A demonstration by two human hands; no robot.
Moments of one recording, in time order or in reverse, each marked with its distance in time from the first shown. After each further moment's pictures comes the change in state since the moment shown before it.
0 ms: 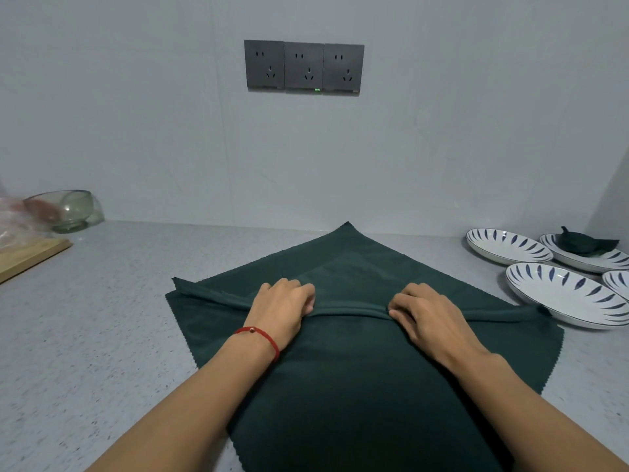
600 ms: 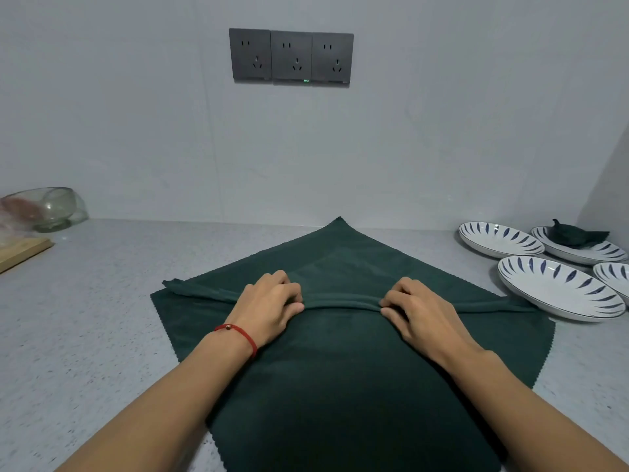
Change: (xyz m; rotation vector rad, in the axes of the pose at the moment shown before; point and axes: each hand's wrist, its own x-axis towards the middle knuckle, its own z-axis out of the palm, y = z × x) left_hand 0.003 -0.016 0.005 -0.134 -0.042 0.006; right_hand 0.000 0.008 0.006 0.020 0.007 -0.011
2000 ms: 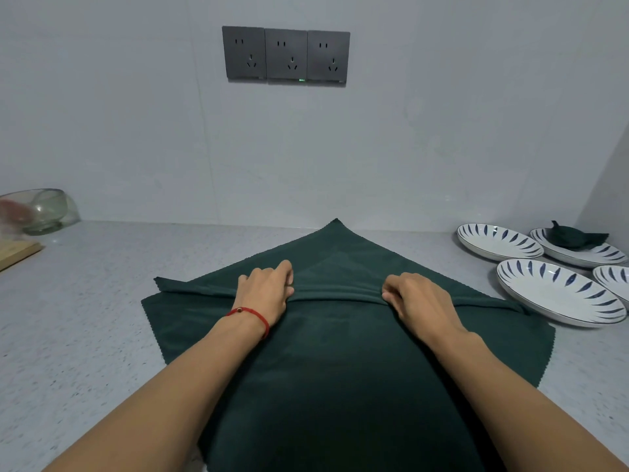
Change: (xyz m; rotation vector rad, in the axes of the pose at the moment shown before) left_hand 0.040 0.001 0.005 0.061 0.018 -0.246; right_hand 0.033 0.009 -0.001 -0.042 -0.005 0.155
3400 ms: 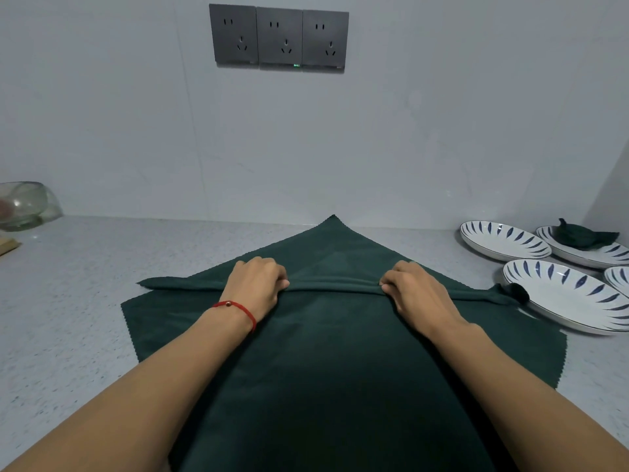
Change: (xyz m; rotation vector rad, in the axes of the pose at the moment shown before) left_hand 0.026 -0.009 0.003 0.137 0.015 0.166; right_hand 0.027 0.016 0.013 0.028 -0.011 -0.064
